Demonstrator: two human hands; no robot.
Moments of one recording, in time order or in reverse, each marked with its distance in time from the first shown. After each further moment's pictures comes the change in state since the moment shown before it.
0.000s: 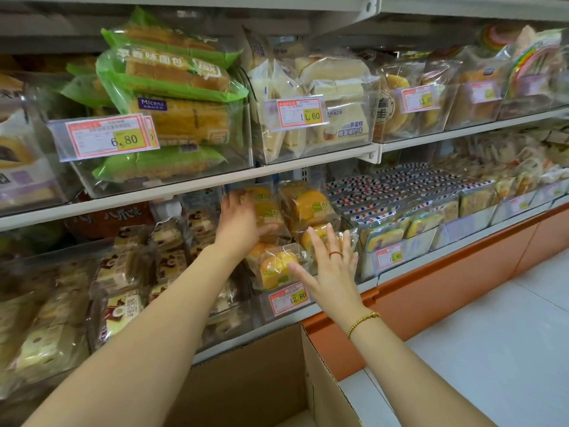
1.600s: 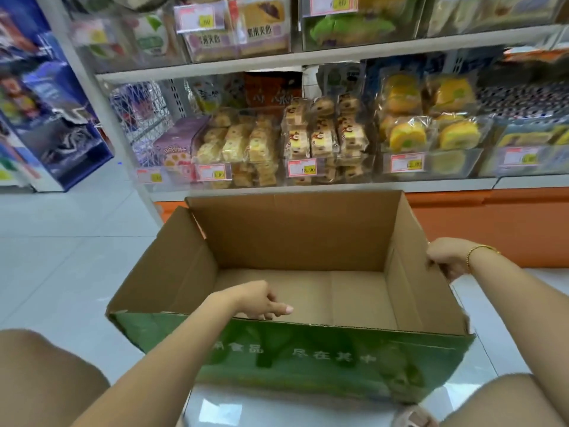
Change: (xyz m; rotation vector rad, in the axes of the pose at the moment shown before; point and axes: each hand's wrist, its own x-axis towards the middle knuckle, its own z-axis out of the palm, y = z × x) left_hand -0.471 -0.099 -0.055 -0.190 -0.952 -0.535; right_hand -0.190 0.013 -0.016 0.129 -0.956 0.505
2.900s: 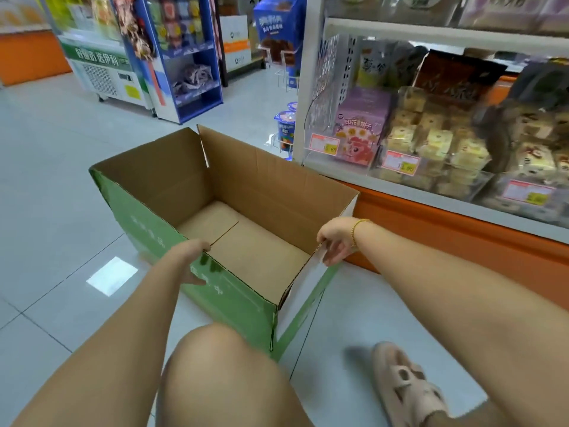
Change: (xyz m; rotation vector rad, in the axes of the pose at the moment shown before) left_hand -0.162 -0.382 -0.087 -1.447 0.707 -0.701; right_hand -0.094 -0.388 0.389 -0.256 -0.443 -0.169
